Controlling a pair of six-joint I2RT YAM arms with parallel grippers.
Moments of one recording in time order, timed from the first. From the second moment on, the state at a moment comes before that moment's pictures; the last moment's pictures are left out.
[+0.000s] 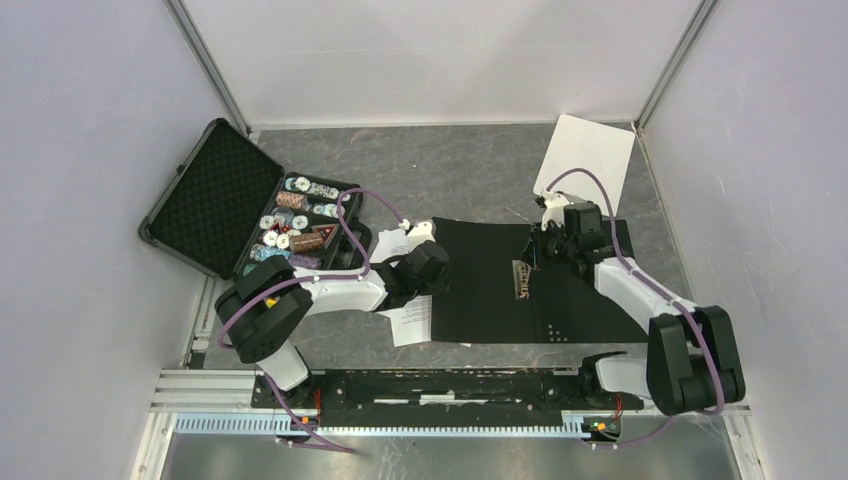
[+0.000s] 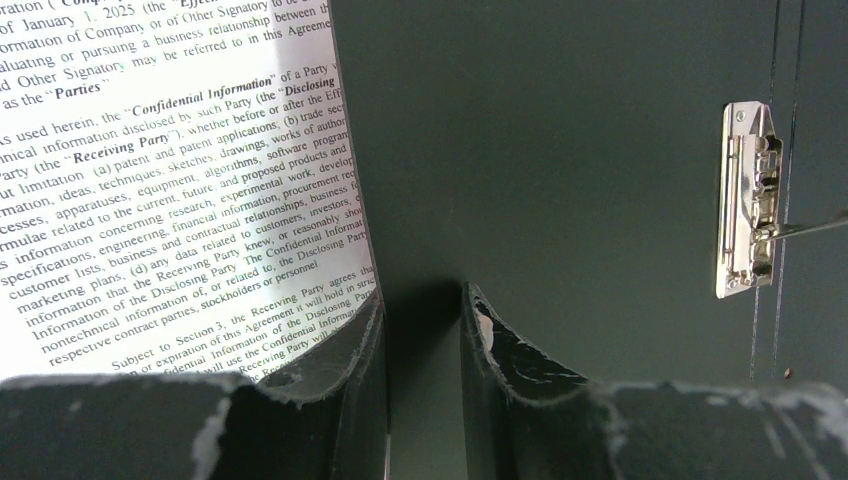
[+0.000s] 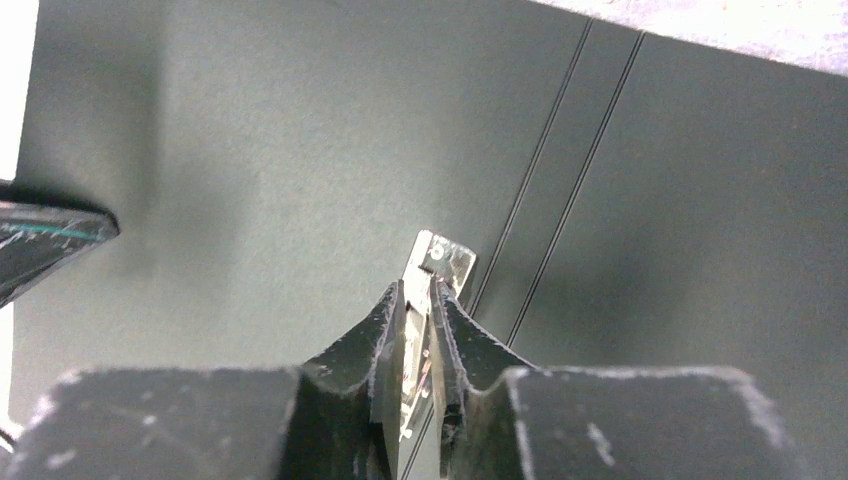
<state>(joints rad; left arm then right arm) -0.94 1.64 0.79 0.04 -0.32 -0.85 0.18 1.28 0.62 -0.13 -0.34 0.07</state>
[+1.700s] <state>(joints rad) -0.94 1.64 0.78 0.06 -0.35 -0.90 0.20 1.31 0.76 -0.39 -0.27 0.10</state>
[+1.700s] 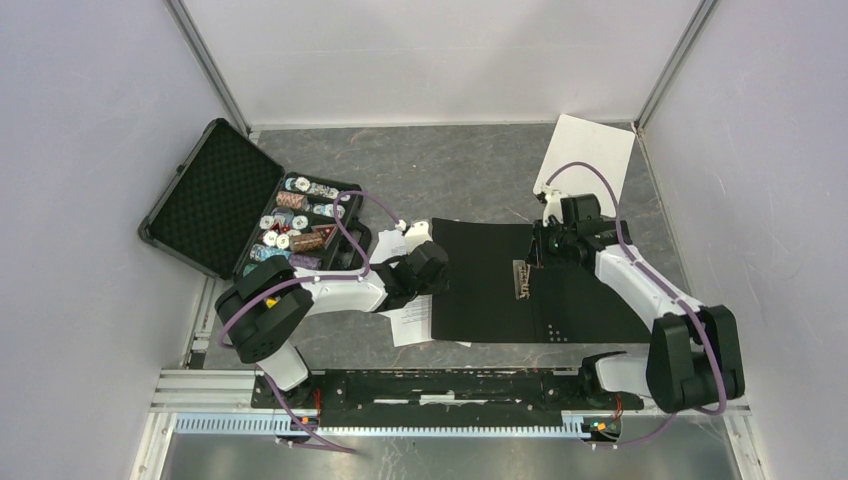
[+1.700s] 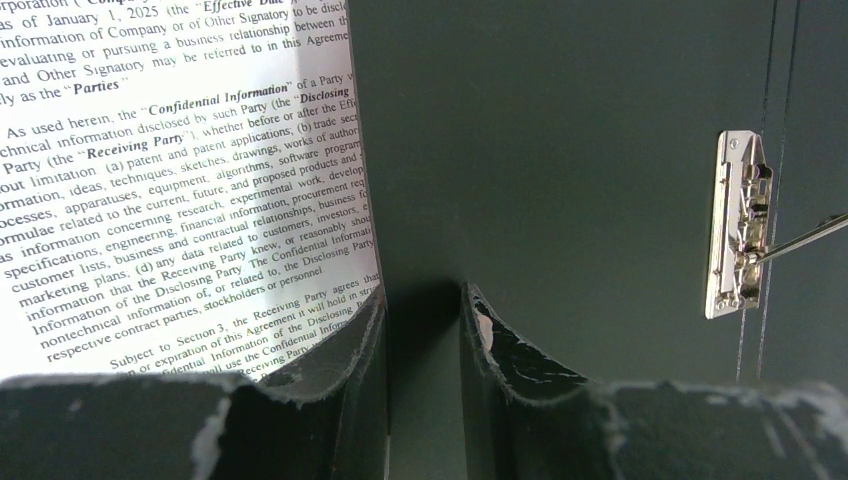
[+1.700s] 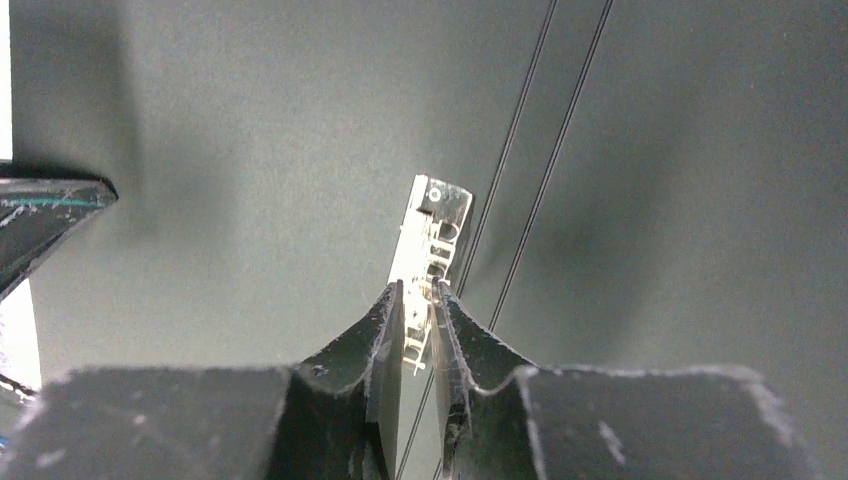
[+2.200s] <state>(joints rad) -0.94 1.64 0.78 0.07 -0.36 -0.90 0.23 0.99 0.55 -0.32 -0.25 0.18</state>
